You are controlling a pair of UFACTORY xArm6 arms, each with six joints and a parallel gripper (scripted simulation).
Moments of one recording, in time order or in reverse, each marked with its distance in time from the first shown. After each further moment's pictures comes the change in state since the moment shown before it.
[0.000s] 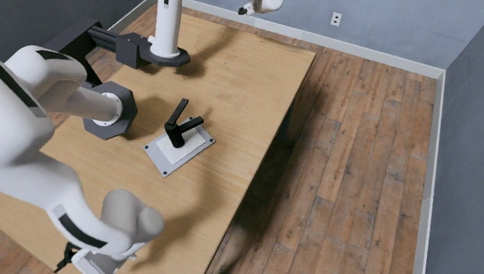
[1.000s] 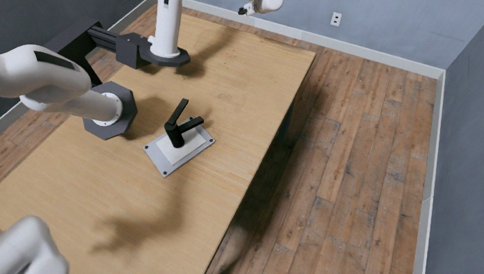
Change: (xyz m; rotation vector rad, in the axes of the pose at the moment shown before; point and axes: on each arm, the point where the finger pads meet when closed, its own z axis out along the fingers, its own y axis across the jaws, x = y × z) left arm 0.000 0.000 0.000 0.000 0.000 0.000; right arm -0.008 0.132 0.089 -0.159 -0.599 -0.194
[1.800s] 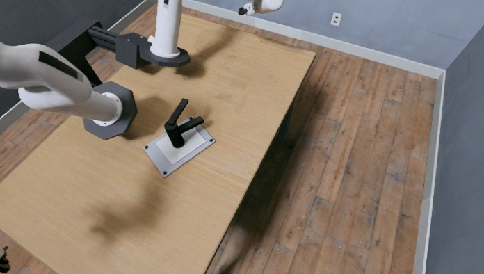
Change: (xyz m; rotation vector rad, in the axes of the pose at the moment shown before) left arm 0.000 0.000 0.000 0.000 0.000 0.000; right arm 0.004 0.076 0.029 0.178 -0.339 -0.076
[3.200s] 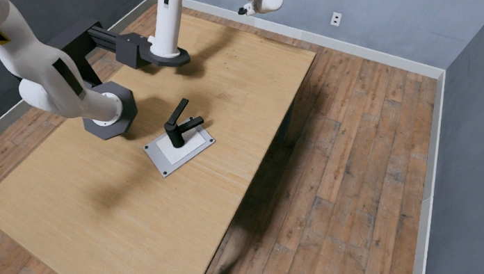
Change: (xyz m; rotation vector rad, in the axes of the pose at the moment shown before) left arm 0.000 0.000 0.000 0.000 0.000 0.000; right arm 0.019 0.109 -0.045 0.490 -0.013 -0.067
